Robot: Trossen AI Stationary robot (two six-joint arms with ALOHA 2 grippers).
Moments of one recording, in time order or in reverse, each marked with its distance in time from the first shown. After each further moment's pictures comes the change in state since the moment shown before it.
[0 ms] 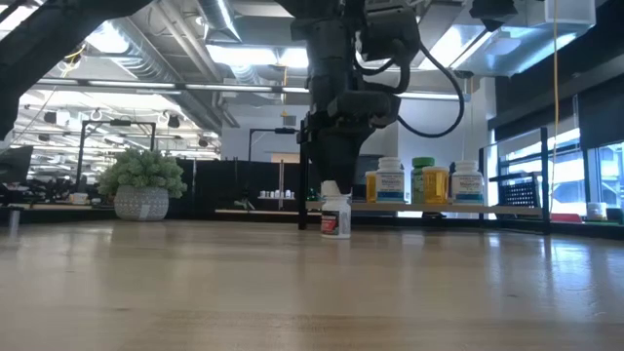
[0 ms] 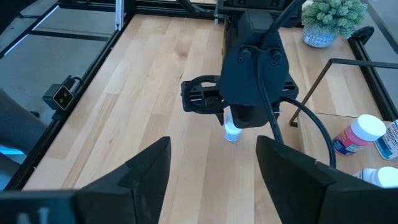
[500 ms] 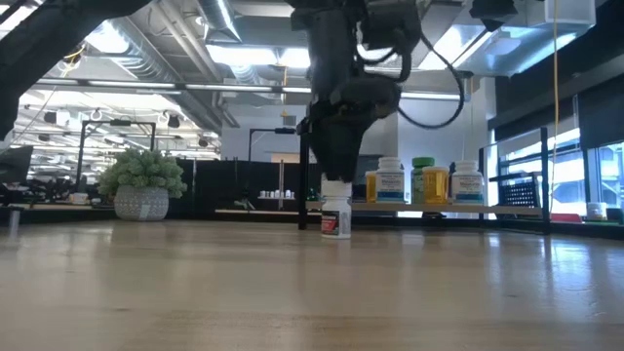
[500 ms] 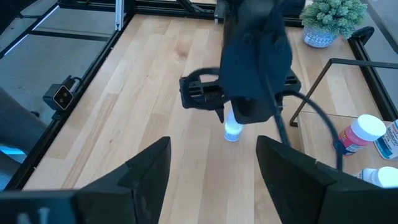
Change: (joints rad) left arm -0.003 0.000 0.038 -0.041 -0.003 -0.022; right arm 0.000 0.000 0.000 0.000 0.000 0.000
